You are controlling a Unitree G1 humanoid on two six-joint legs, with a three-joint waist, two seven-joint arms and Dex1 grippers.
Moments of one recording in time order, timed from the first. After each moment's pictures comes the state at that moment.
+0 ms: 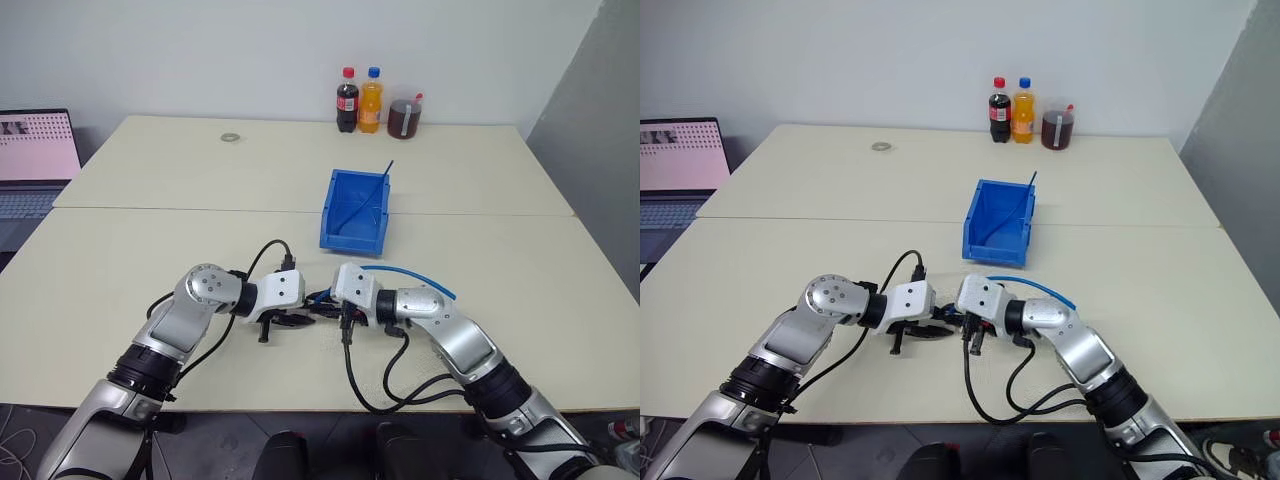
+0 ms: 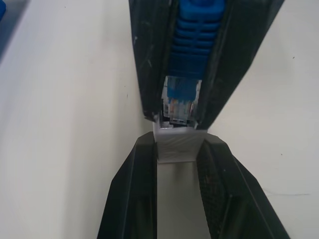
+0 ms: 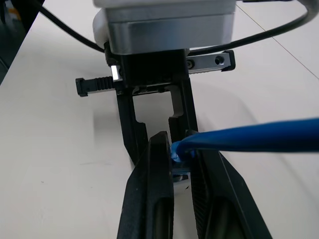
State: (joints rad) left arm -0.49 0.69 -0.34 0.13 0.00 0.11 -1.23; right arm -0.49 -0.30 0.50 -0.03 0.03 0.27 0.82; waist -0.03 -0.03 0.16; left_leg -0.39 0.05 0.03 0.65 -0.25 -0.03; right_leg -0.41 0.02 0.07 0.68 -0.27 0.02
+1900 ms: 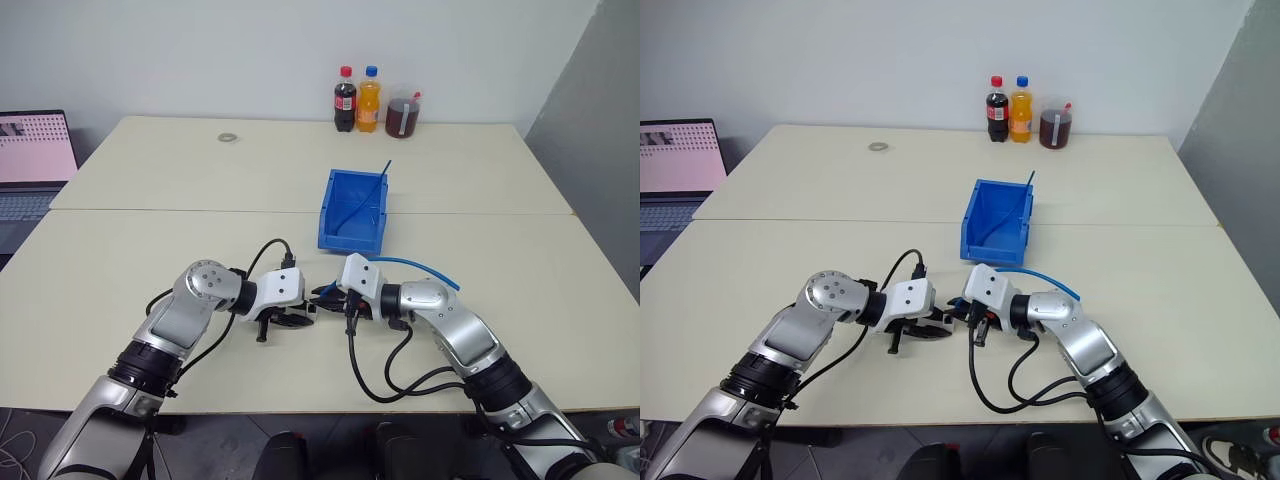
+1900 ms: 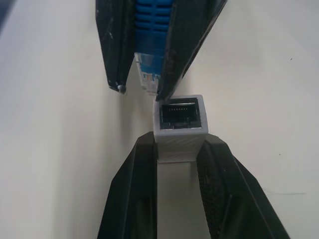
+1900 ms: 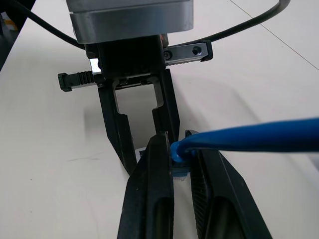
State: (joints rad) left arm -0.52 0.68 -0.35 0.12 0.01 0.19 -1.28; right arm -0.50 -0.26 0.43 -0.03 0.08 0.36 0.85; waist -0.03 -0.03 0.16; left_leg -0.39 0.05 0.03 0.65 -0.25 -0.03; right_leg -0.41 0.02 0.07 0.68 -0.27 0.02
